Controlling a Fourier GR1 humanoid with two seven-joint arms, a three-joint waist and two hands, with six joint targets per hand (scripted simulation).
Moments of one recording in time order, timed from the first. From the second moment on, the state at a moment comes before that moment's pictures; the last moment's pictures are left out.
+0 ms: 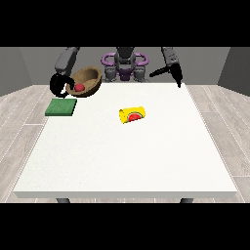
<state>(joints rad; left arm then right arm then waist) -0.48 0.15 0.14 -1.13 -0.20 0.09 -0.27 -0.66 -0.38 -0.28 -0.60 -0.23 0.05 0.07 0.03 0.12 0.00</state>
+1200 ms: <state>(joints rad) -0.53 0.09 0.03 -1.45 -0.31 0.22 -0.27 -0.68 -0.78 -0.46 -0.39 -0.30 0.36 -0.22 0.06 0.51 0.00</state>
